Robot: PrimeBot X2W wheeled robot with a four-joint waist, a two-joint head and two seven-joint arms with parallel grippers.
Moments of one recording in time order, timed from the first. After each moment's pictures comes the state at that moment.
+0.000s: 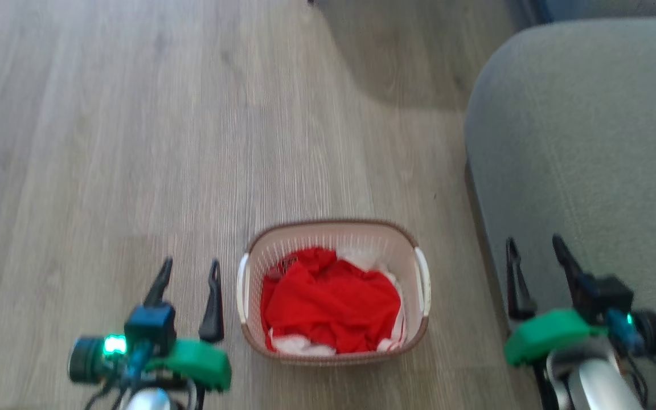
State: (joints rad) left arm 0.02 0.06 -0.21 0.19 -0.07 0.06 -0.25; right arm -0.04 -0.04 0.05 0.20 0.12 0.13 -0.25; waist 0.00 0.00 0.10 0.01
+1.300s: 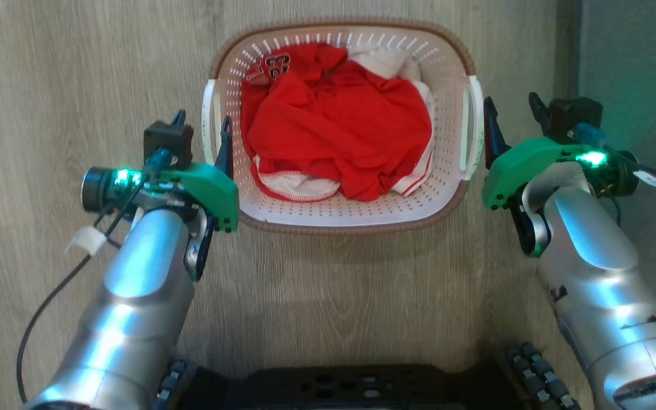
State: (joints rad) left arm -0.69 0.03 -0.35 0.86 -0.20 0.03 -0.26; right arm -0.75 -0.06 0.18 0.88 0.24 0.13 -0.25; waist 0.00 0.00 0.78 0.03
